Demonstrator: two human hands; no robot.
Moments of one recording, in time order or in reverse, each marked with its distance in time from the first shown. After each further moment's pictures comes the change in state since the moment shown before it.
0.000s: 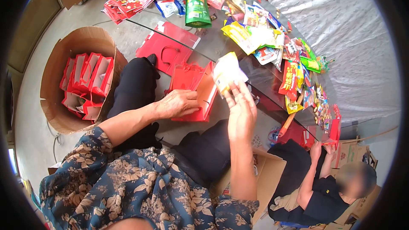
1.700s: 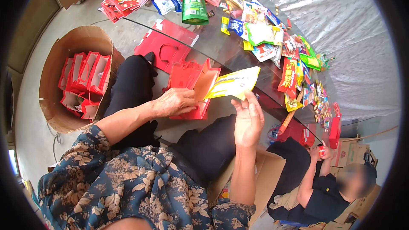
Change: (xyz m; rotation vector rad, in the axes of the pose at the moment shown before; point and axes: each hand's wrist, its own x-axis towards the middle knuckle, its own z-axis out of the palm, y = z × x) left_hand -0.002 -0.002 0.004 -0.013 -0.027 -0.001; right_hand -0.017 -0.013 -0.031 0.057 -0.099 -0.136
